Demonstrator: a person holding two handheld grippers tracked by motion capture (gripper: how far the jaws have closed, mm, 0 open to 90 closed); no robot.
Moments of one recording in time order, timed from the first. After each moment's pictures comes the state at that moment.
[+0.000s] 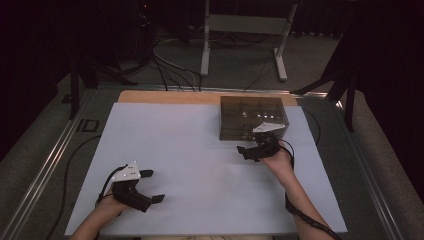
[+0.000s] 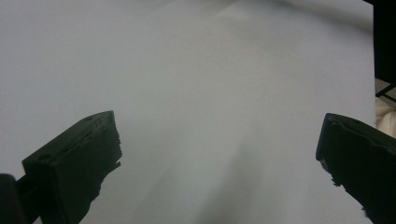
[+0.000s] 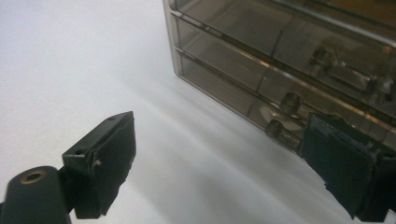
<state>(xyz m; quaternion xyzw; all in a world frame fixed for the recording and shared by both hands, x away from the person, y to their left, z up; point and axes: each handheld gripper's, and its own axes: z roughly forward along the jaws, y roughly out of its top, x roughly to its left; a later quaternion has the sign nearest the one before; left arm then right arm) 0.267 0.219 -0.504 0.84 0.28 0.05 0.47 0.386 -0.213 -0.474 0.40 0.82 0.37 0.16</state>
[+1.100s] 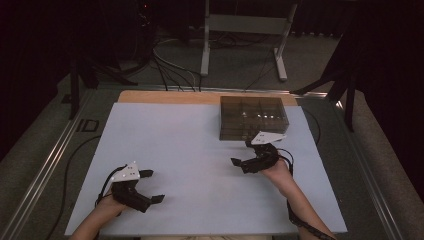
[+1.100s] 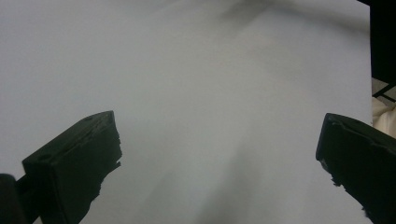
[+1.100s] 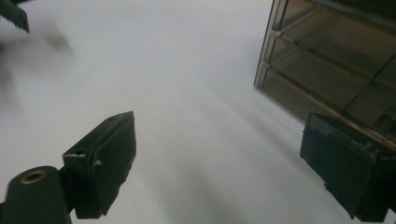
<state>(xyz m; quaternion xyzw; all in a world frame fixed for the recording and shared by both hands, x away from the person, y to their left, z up) 0.266 0.220 -0.503 0.84 0.27 0.04 0.47 0.349 -0.206 -0.470 0.31 0.84 0.43 0.12</state>
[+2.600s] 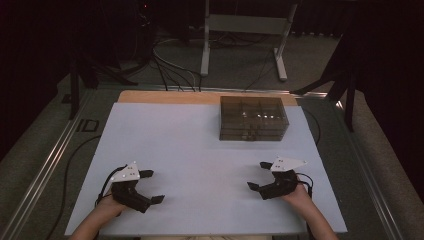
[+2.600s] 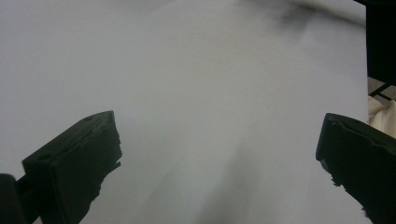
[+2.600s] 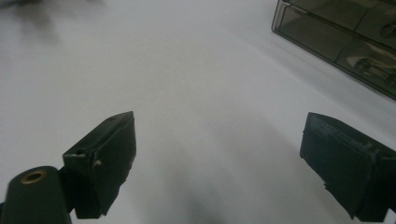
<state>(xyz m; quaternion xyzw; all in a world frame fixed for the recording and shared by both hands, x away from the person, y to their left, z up) 0.266 0.220 -0.503 0.84 0.27 0.04 0.47 0.288 -0.255 -0.493 0.29 0.84 0.44 0.11</state>
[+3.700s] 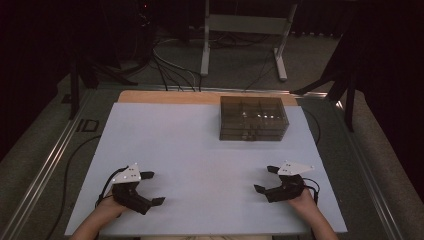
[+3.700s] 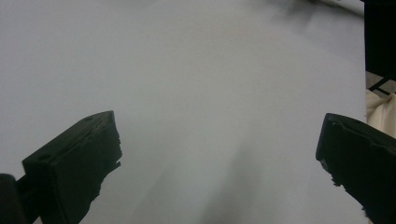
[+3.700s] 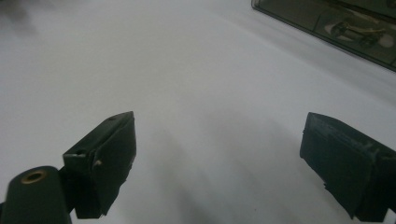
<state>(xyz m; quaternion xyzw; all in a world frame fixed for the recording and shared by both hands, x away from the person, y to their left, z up) 0.263 0.218 -0.504 0.84 0.27 0.04 0.47 0.281 -0.275 -0.506 0.32 0.83 0.44 0.12</state>
